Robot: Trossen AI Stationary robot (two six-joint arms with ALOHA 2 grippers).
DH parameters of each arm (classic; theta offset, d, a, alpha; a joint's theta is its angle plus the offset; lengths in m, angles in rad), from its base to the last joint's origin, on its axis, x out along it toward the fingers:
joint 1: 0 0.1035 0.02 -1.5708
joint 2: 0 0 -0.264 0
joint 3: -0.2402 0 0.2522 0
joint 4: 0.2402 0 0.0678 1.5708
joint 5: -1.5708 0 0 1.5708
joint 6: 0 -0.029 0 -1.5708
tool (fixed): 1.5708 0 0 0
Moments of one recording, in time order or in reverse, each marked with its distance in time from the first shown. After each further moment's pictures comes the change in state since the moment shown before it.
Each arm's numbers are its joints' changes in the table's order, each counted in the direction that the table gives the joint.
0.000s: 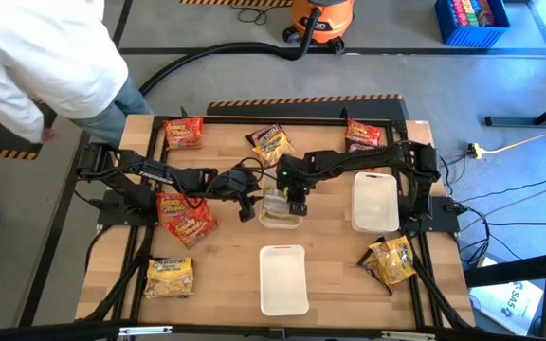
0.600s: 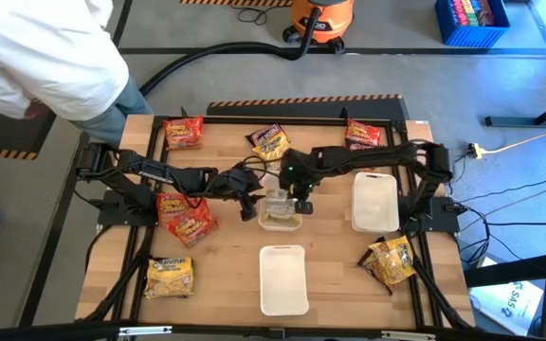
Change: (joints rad) left arm -0.001 -0.005 -0.027 -0.002 0.005 -0.004; right arm -0.015 -0.119 0.003 0.015 0.065 0.103
